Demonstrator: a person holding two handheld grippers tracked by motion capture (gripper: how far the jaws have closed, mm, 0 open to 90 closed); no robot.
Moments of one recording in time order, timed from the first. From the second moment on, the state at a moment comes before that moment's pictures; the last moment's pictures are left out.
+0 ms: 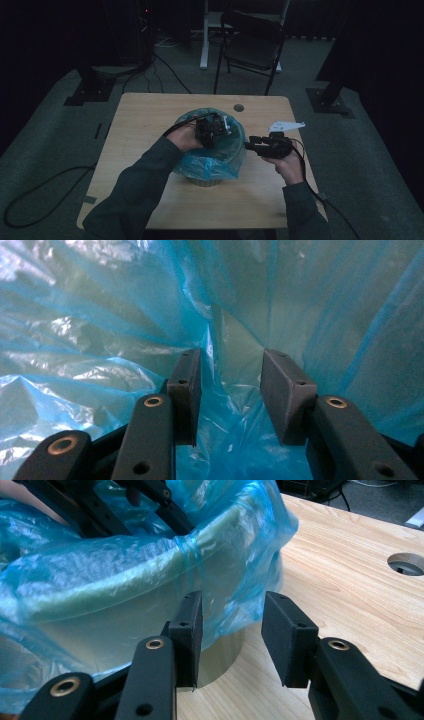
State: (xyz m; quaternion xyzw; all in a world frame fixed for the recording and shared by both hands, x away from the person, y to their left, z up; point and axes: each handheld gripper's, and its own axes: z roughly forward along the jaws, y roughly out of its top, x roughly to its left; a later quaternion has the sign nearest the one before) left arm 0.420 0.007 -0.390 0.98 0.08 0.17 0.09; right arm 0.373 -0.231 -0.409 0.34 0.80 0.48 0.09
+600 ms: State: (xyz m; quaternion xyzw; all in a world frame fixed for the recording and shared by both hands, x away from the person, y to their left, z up) left arm 0.409 0.029 -0.360 0.95 0.10 0.21 0.19; right arm 0.371 -0.231 -0.408 0.34 0.80 0.48 0.09
